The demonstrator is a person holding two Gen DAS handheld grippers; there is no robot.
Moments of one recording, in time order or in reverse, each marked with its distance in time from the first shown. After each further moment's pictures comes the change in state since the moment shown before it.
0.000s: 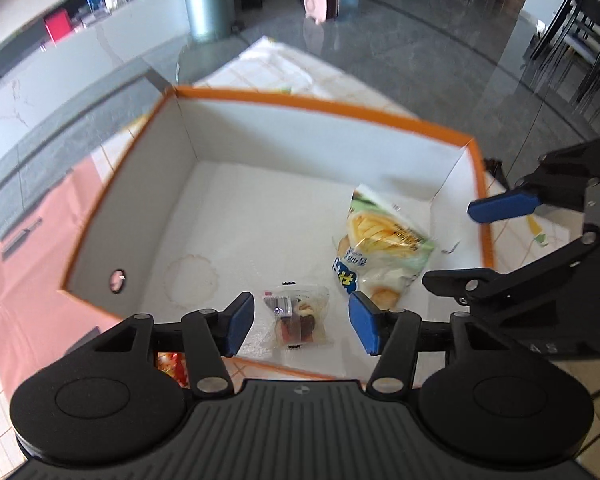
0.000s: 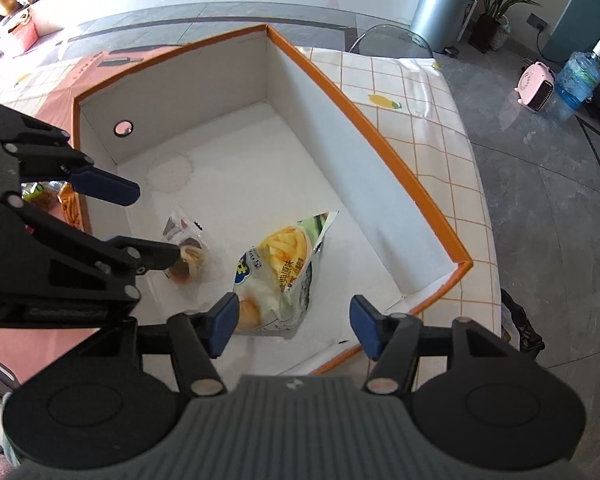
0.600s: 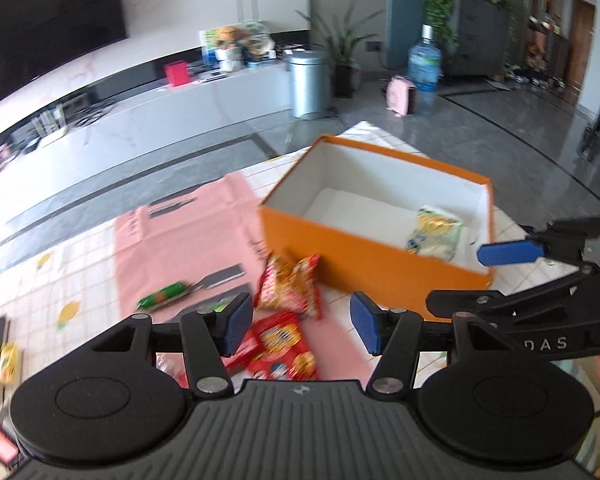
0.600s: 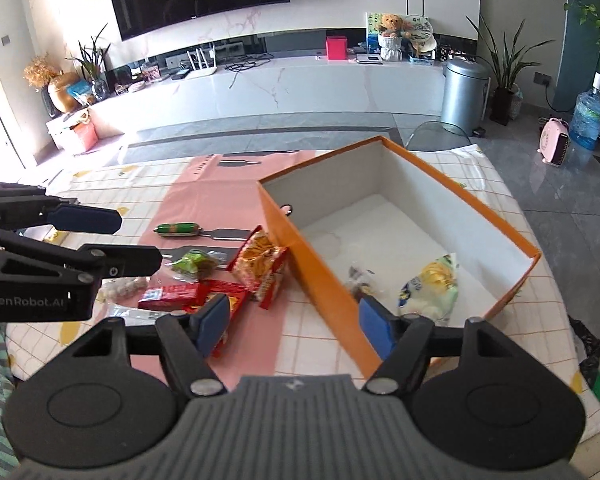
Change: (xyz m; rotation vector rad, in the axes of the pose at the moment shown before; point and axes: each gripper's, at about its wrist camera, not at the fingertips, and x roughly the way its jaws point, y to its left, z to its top) left arm -0.146 0.034 -0.140 -0.189 -0.275 0.217; right arm -0.096 0.137 -0.085 0.067 -0.361 0.163
